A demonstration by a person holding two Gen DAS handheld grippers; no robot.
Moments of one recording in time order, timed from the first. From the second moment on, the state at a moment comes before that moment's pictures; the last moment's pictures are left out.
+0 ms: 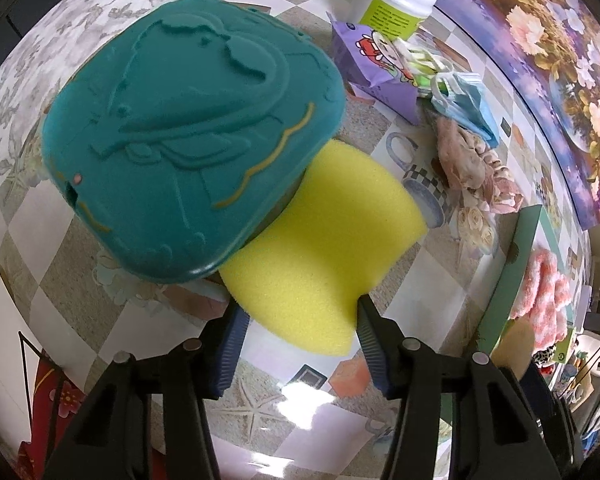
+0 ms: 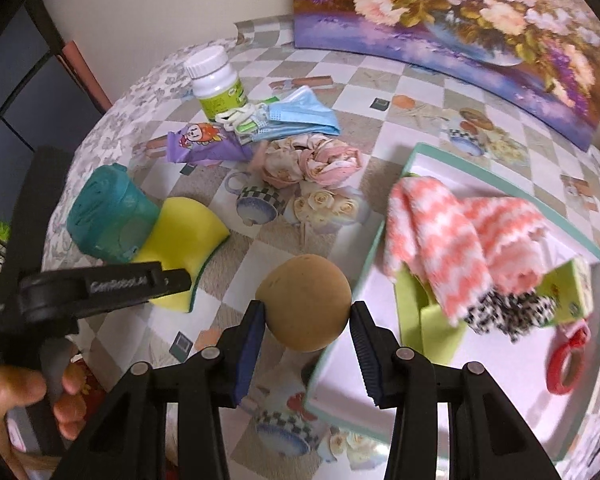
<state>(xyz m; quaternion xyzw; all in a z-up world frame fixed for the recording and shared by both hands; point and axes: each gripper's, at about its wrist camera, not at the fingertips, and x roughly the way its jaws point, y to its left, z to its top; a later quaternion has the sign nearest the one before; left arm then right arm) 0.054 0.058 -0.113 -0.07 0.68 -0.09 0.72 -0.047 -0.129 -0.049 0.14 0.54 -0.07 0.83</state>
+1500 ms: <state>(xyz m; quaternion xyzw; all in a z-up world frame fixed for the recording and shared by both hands) -0.053 -0.103 -0.019 0.08 0.54 -0.39 0.74 -0.172 -0.290 -0.036 0.31 0.48 -0.34 0.75</state>
